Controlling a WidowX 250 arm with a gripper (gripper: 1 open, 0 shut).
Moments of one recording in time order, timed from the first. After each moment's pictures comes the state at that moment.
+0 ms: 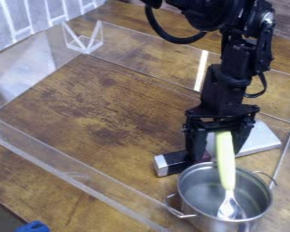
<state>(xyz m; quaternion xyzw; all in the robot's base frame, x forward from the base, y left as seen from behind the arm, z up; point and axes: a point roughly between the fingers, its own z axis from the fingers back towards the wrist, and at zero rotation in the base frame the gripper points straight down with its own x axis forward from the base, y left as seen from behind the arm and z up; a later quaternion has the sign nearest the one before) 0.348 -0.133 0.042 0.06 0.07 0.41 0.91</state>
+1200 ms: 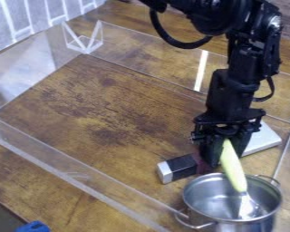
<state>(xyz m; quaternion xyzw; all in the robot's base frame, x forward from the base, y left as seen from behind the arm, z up) 0.353 -0.156 0.031 0.03 0.05 0.43 0.90</state>
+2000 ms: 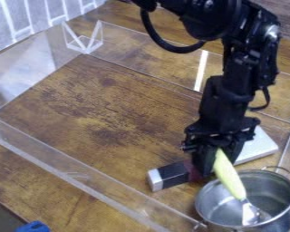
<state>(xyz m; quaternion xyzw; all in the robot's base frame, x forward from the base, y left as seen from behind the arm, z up) 0.327 -0.152 0.032 0.05 0.03 0.42 0.91</state>
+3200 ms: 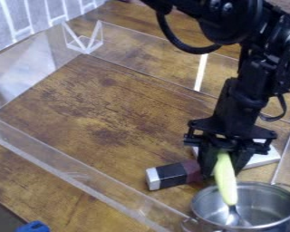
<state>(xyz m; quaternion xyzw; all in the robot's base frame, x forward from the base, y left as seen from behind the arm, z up) 0.317 -0.155 0.050 0.09 0.06 0.26 0.96</state>
